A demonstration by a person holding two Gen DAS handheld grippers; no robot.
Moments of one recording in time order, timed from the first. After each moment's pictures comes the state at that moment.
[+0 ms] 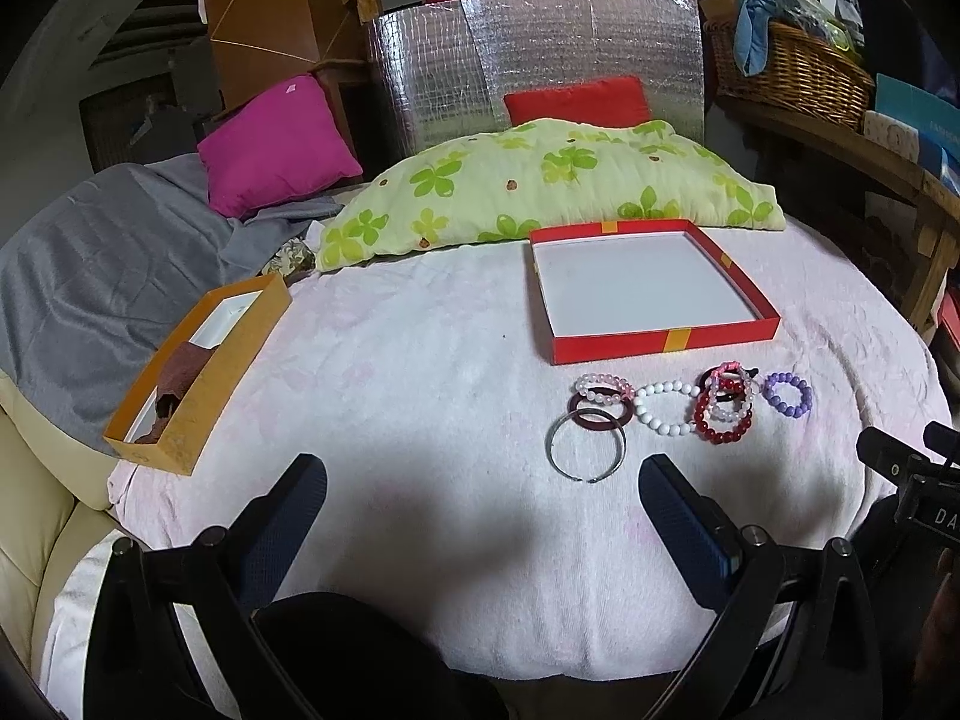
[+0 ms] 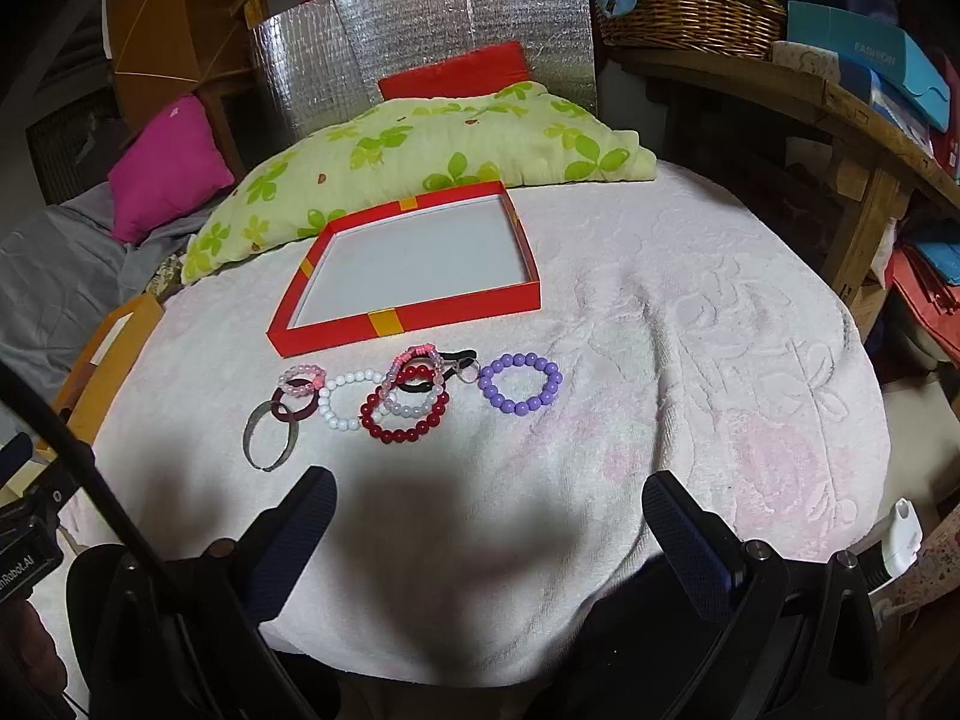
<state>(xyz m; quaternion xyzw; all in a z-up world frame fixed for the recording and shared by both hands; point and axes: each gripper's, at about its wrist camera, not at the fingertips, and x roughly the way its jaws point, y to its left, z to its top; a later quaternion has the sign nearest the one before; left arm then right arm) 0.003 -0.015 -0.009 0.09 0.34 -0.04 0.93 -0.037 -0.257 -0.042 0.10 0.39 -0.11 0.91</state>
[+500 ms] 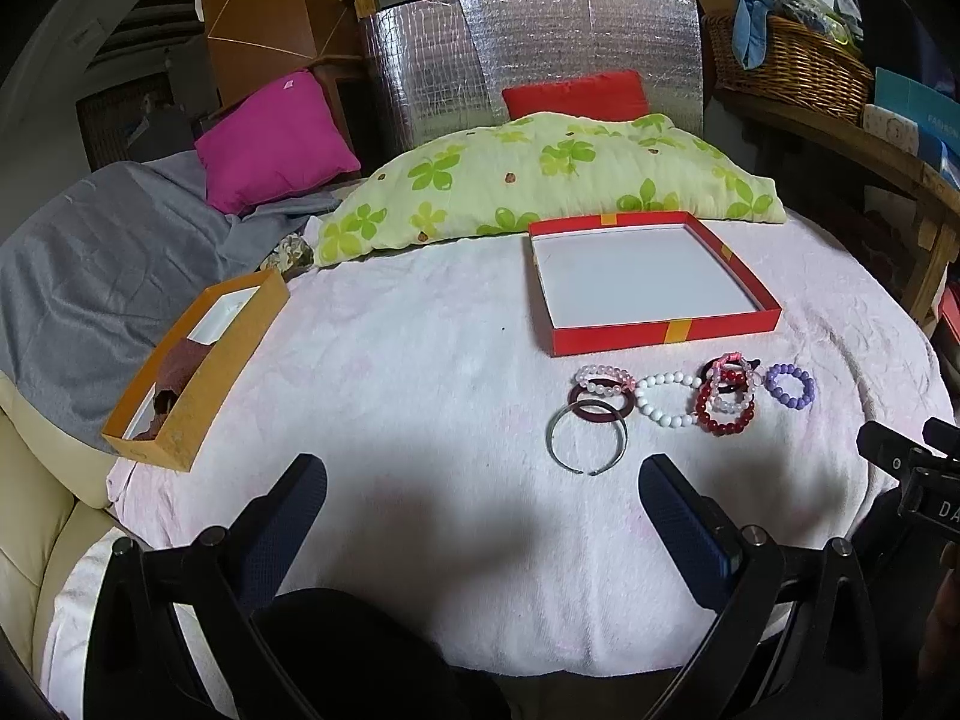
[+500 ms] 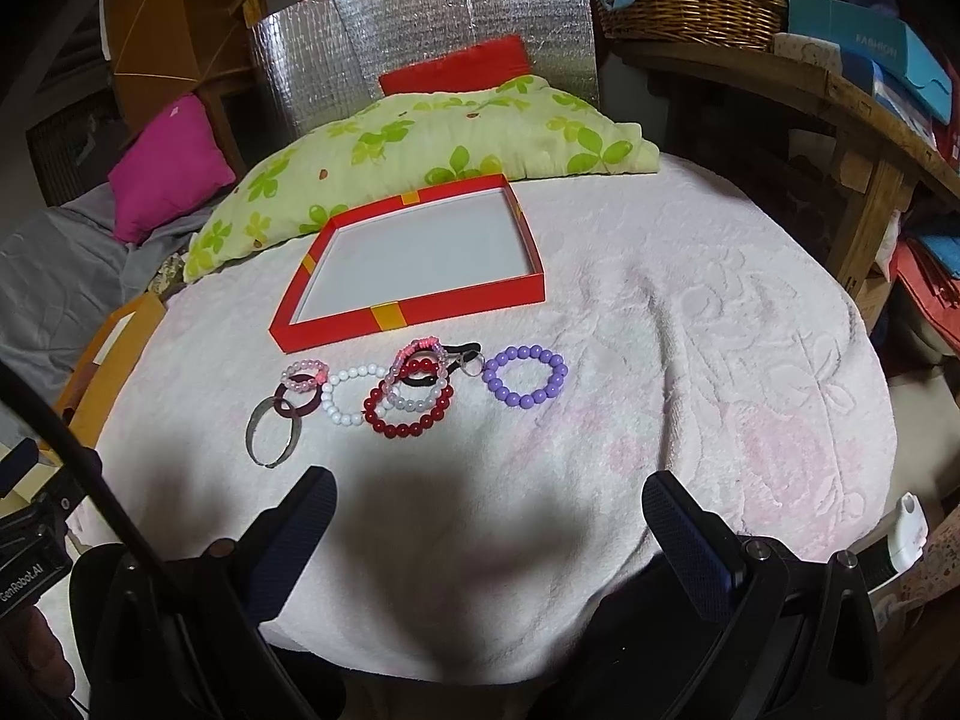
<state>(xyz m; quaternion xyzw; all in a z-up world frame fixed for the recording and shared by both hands) 0.003 -0.015 -0.013 0.10 0.35 -0.04 0.93 -0.036 -0.257 -0.046 0.10 0.39 -0.10 0.91</state>
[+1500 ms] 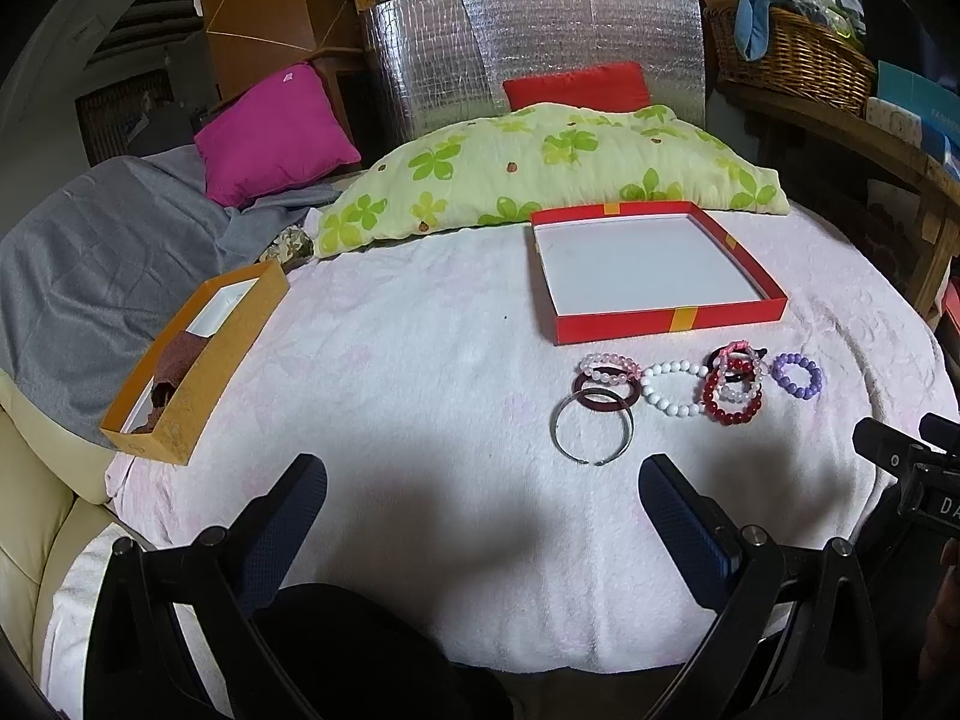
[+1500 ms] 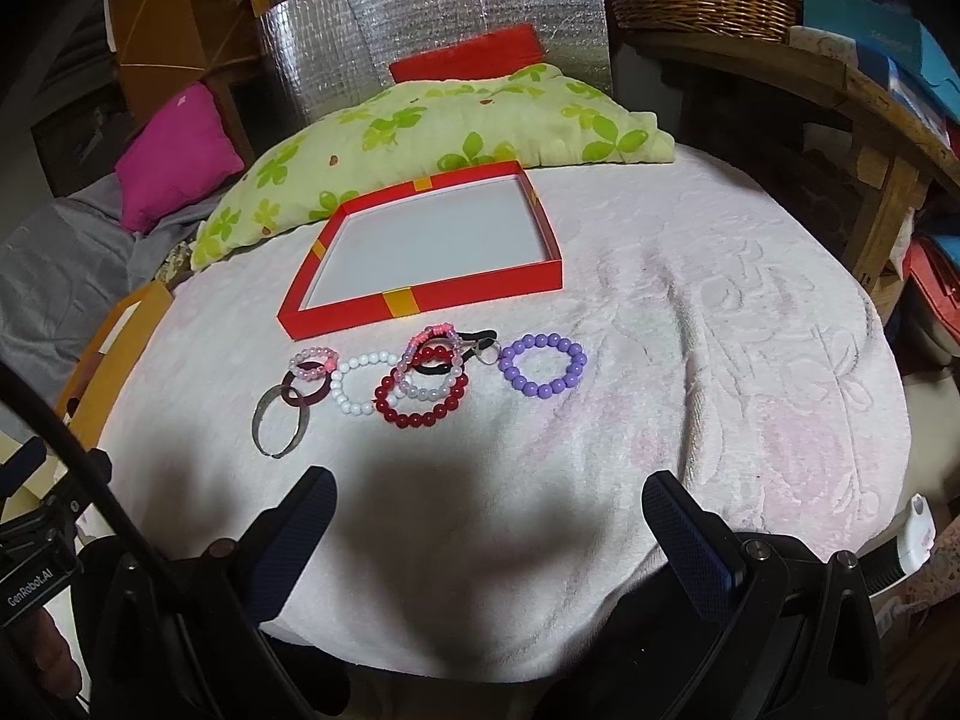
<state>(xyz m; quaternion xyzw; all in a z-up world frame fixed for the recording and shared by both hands) 0.006 -0.012 -0.022 0.10 0.35 -0.04 0.93 -0.028 -0.253 -0.055 0.11 0.40 -0.09 0.91</state>
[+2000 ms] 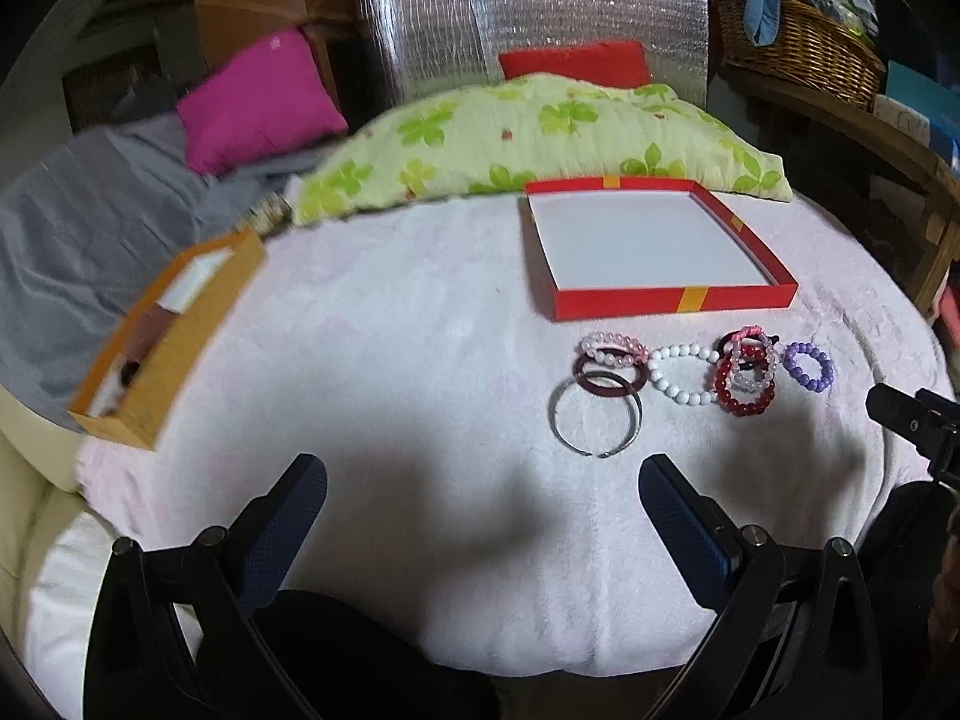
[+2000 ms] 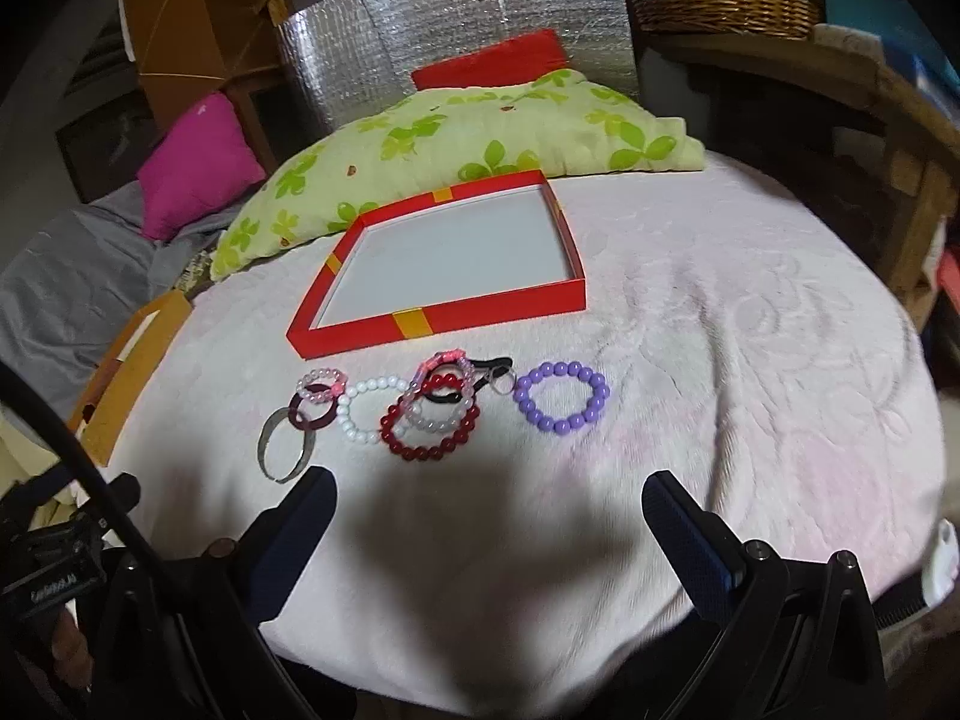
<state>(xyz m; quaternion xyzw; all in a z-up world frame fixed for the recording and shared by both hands) 0.038 -0.003 -0.050 0.07 0.39 -0.06 0.91 -0.004 -0.275 -0.068 0.12 0.38 -0.04 0.91</state>
